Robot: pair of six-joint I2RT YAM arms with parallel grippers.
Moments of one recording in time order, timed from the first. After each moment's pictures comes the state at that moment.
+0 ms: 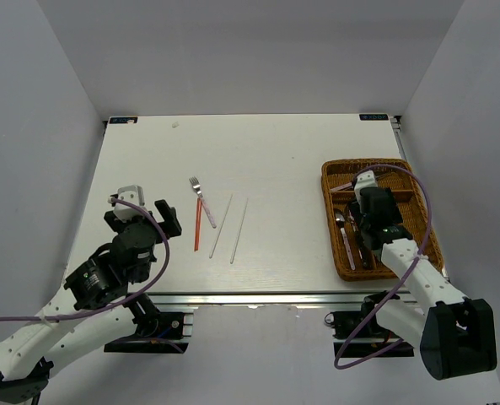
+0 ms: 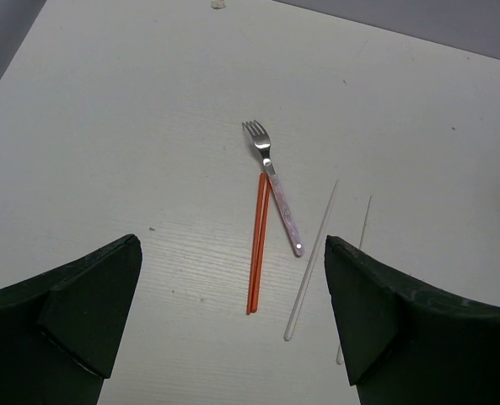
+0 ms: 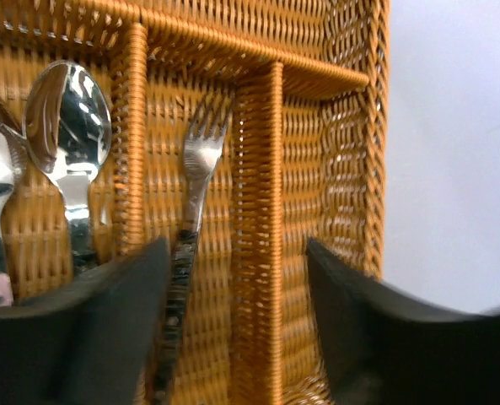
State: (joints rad) left arm -0.90 0.54 0.82 -0.68 -0.93 -0.51; right arm 0.21 1.02 0.54 -0.20 0.50 -0.37
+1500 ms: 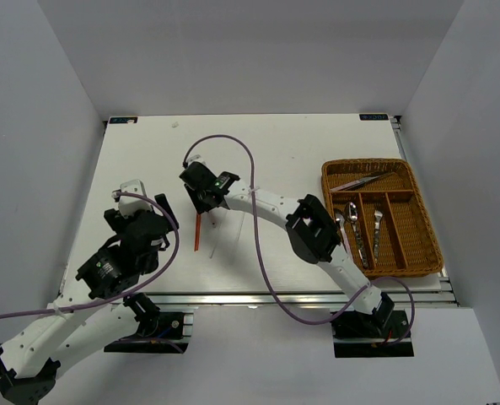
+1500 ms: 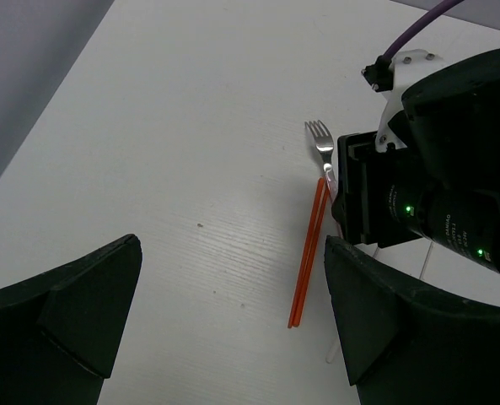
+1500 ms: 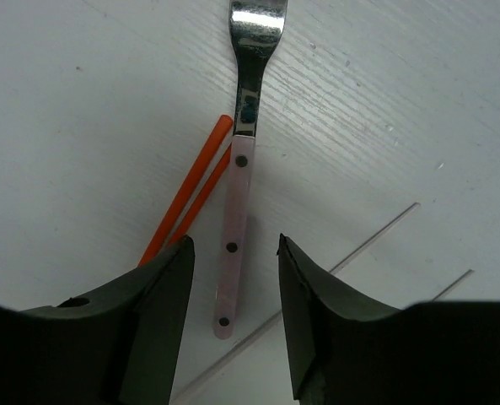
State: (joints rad) left arm -0.79 0.63 0.81 -0.71 -0.98 -0.54; right arm 1.01 2.42 2.15 -0.65 0.27 0.32
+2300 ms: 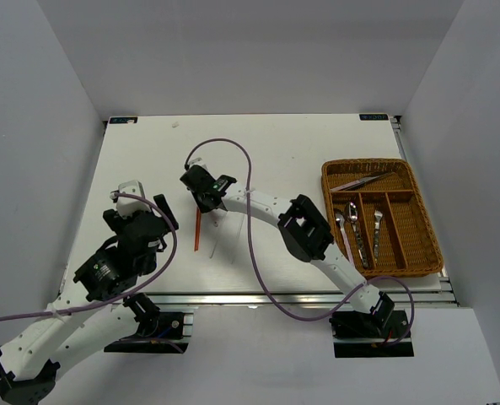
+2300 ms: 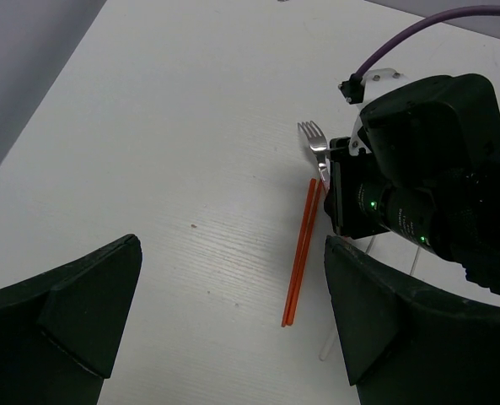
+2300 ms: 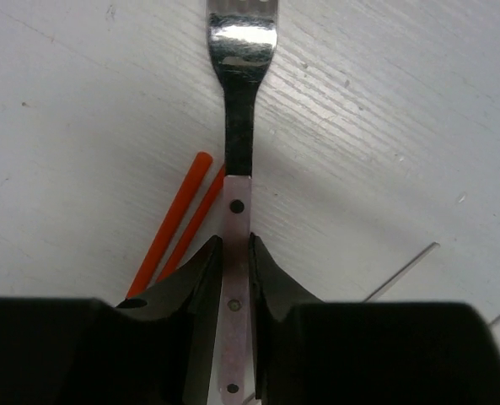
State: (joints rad) left arm -0.79 0.62 0.81 -0.70 -0.96 -0.53; right arm 1.00 2.51 2.19 -0.60 0.28 0.33
